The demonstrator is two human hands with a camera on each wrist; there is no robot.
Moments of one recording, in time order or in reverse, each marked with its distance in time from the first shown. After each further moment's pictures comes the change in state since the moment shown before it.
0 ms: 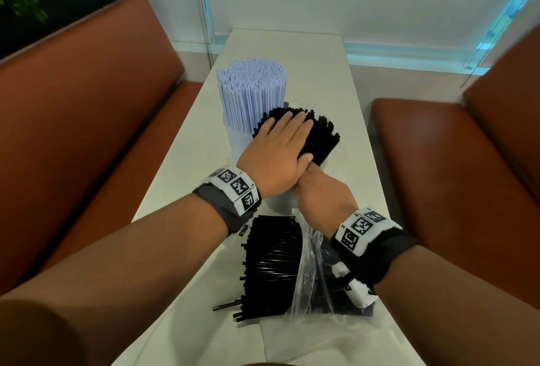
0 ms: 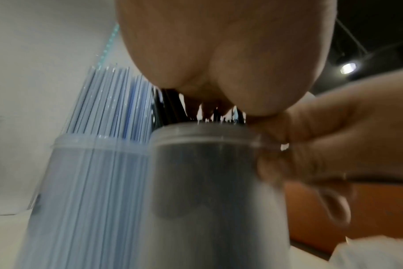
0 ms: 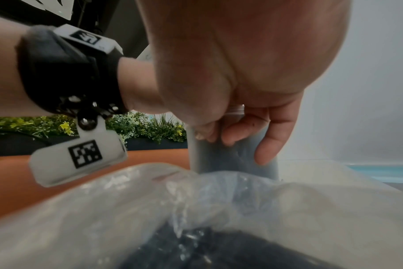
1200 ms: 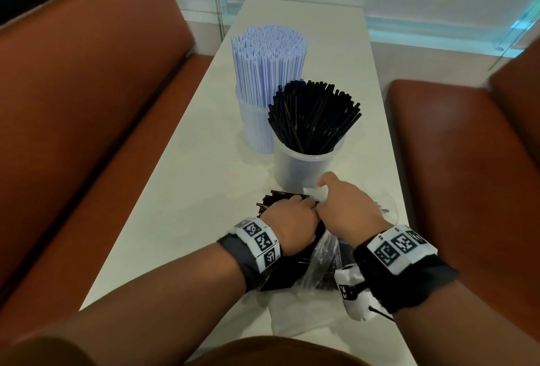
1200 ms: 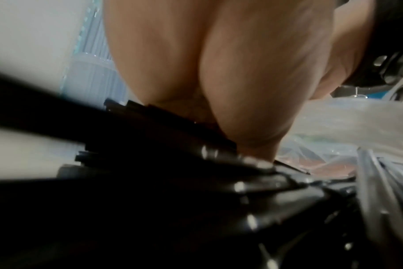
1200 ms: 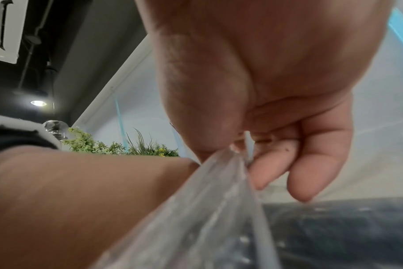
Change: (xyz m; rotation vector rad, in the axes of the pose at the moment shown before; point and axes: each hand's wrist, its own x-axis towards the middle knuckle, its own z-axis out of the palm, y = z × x) left_hand -0.088 0.057 0.071 -0.124 -0.523 0.073; right_hand -0.037 0.004 0.018 0.133 -0.198 0.325
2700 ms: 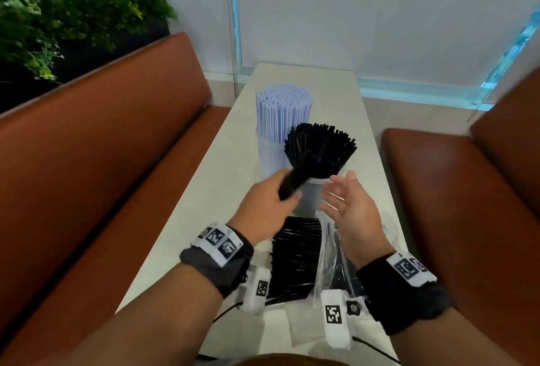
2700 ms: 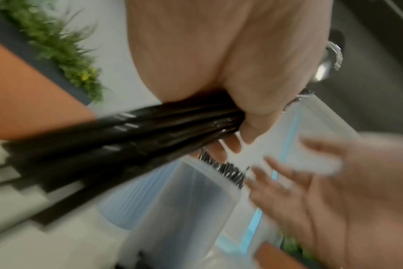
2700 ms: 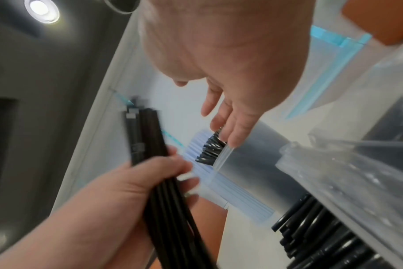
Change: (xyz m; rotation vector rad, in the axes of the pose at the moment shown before) left_hand -0.083 -0.028 -0.063 -0.851 0.708 -0.173; right_hand -0.047 -0.045 -0.016 1.531 0.310 0.001
